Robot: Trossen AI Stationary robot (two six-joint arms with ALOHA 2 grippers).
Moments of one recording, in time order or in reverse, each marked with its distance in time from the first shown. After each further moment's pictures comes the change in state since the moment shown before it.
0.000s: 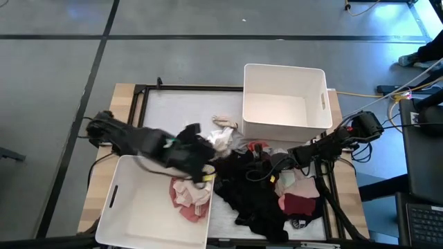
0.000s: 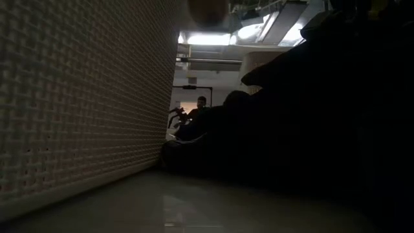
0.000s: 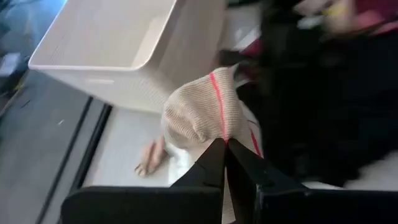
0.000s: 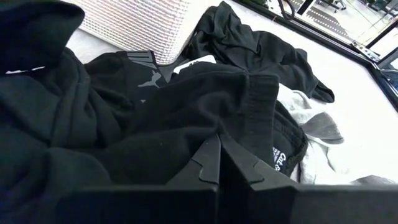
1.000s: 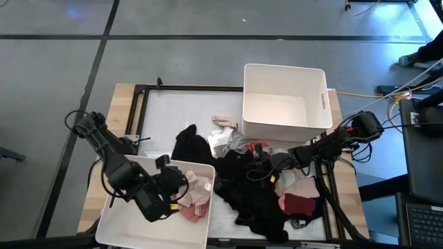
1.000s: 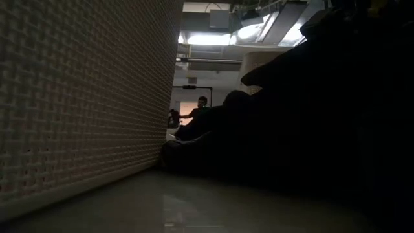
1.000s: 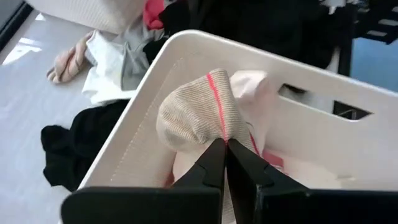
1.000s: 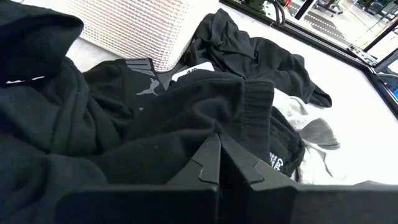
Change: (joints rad) left arm -0.356 -0.099 -0.240 -0.093 0.020 -0.649; right arm 0.000 0.000 0.000 0.023 0.000 0.000
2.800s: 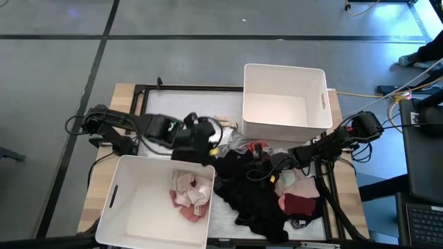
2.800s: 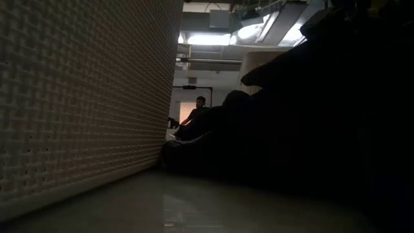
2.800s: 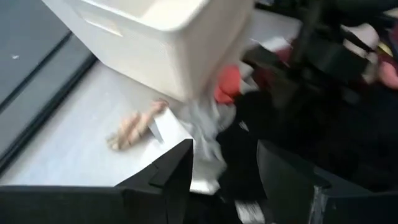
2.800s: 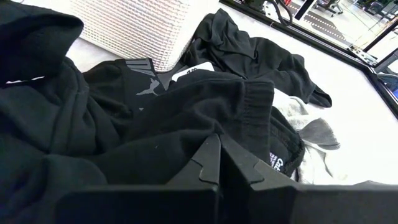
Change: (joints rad) left arm 0.540 0.001 0.036 0.250 0.118 0.450; right arm 0.000 0.000 0.000 0.000 0.000 0.000
